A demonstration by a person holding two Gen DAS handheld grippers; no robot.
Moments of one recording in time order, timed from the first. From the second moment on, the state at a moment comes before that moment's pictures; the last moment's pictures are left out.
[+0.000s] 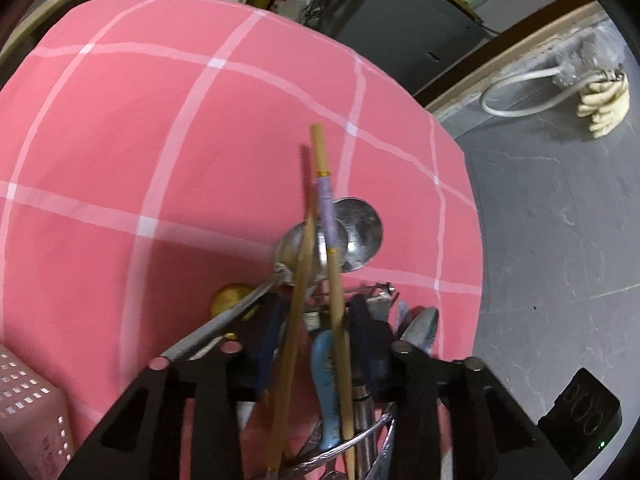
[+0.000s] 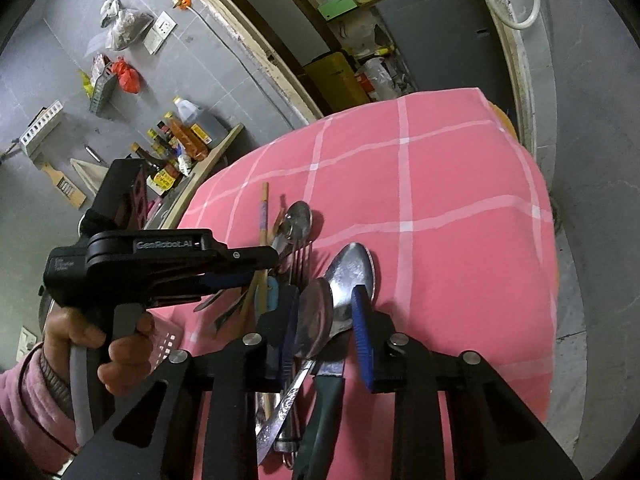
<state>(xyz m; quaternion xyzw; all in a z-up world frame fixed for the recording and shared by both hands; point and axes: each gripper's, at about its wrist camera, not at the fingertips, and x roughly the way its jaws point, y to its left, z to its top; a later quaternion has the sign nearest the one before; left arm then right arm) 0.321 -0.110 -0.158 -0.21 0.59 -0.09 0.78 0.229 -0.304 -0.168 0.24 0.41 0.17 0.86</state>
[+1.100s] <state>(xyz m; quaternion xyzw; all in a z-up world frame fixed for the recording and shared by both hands) 0.315 -0.137 -0.100 -0.16 0.53 -0.14 0.82 0.205 -0.304 -0.131 0.22 0.37 0.15 0.89</state>
